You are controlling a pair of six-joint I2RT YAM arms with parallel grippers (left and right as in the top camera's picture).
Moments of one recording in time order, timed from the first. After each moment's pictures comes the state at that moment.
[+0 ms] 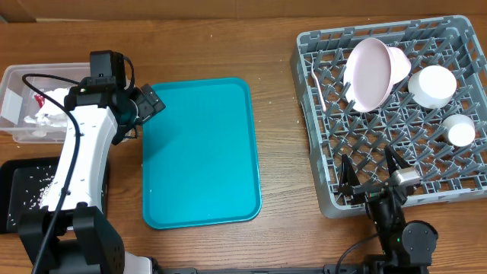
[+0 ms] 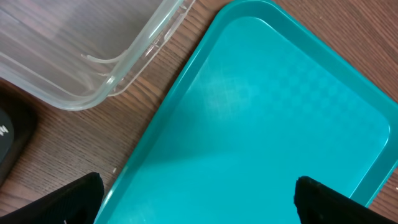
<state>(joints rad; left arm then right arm) 0.08 1.65 1.35 -0.92 0.00 -0.60 -0.01 0.02 0.05 0.06 -0.22 0.12</state>
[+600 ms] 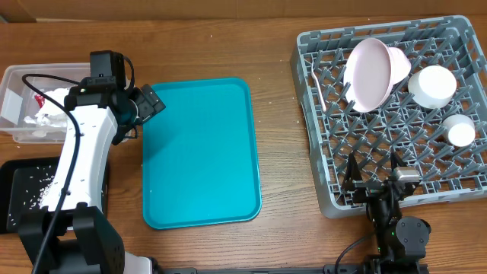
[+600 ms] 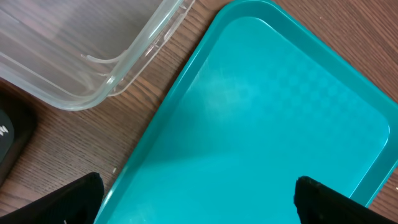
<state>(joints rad) 0.08 1.65 1.35 -0.92 0.00 -0.60 0.00 0.01 0.02 -0.03 -0.06 0.12</state>
